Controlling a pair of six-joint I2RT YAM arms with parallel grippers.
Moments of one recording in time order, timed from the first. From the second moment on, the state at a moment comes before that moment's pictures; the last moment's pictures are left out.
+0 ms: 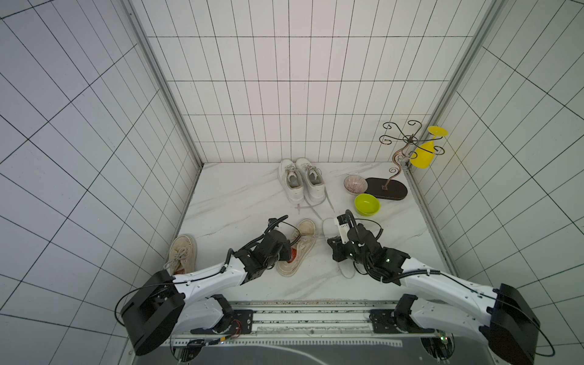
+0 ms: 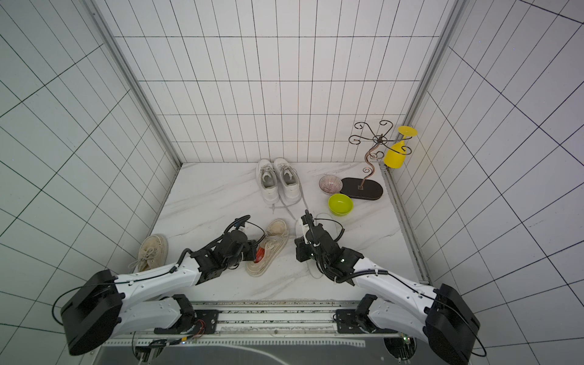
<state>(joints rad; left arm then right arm) -0.80 1.19 0.50 -0.06 -0.17 -0.75 0.82 1.04 0.56 -0.15 0.10 0.48</state>
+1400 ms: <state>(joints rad) -0.73 1.22 0.48 -0.02 -0.18 -0.74 0.61 0.68 0.56 -0.32 0.08 0.45</state>
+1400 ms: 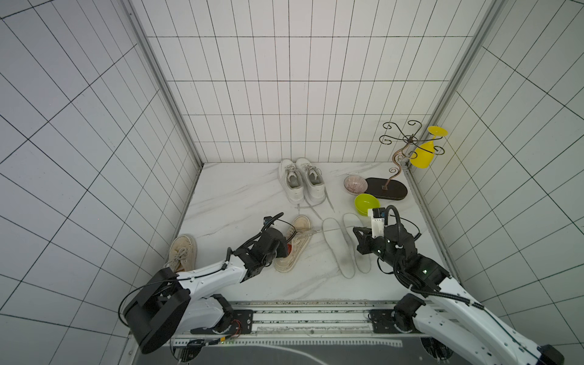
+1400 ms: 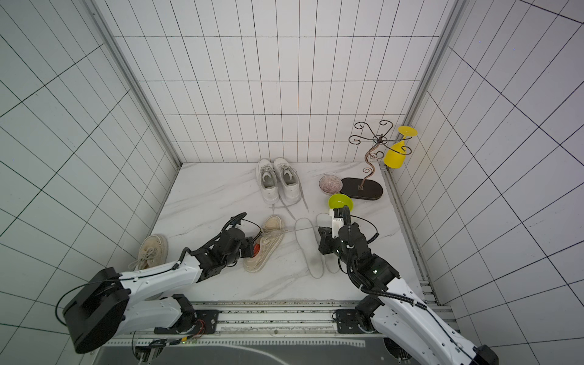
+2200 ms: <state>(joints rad) -0.69 1.20 0.47 -0.02 -0.16 -0.67 0.60 0.76 0.53 -0.22 -0.05 0.42</state>
